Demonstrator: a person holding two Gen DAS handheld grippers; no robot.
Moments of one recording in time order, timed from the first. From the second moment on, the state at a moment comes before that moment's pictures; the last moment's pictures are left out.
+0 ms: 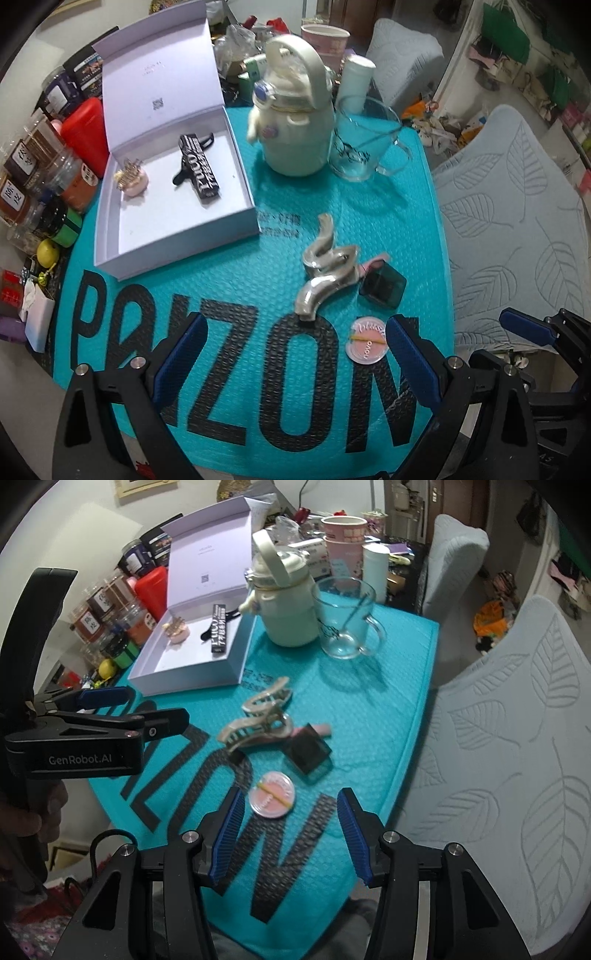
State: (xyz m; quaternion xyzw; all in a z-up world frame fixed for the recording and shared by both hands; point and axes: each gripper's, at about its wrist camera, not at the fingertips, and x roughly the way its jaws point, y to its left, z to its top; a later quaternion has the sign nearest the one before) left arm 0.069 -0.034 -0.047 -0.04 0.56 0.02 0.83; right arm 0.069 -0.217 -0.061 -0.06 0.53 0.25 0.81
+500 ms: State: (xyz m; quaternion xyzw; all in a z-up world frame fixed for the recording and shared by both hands) left arm 0.059 -0.078 -0.096 -0.05 0.59 -0.01 0.80; right arm 0.072 -0.249 -0.109 -0.05 0.57 0.24 0.79
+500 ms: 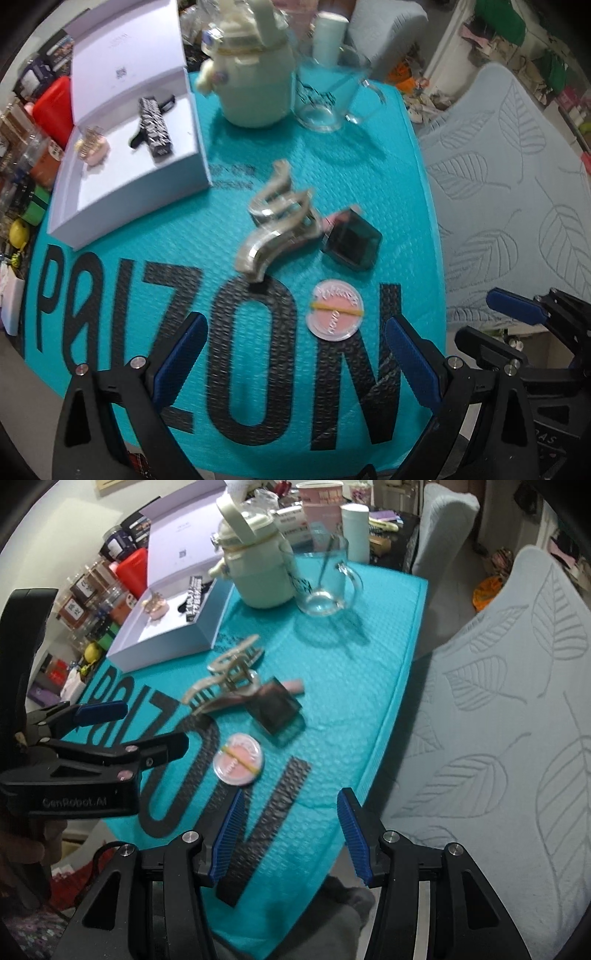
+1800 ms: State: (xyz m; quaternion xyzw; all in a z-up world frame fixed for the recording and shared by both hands) left arm 0.072 -0.098 -0.169 -0.01 0.57 -0.02 0.82; right arm 0.132 -0.218 -0.171 -0.09 0.57 0.30 0.76
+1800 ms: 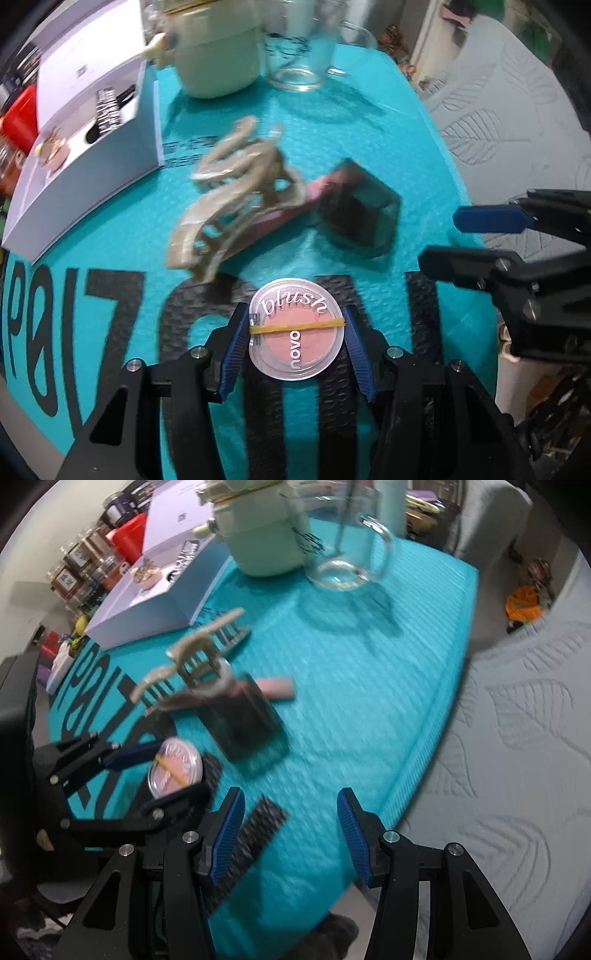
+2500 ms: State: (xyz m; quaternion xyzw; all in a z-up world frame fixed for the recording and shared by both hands) left arm 0.035 -0.024 -0.163 -0.09 0.57 0.04 0.81; right arm 0.146 -0.149 -0.192 -0.17 0.54 0.34 0.75
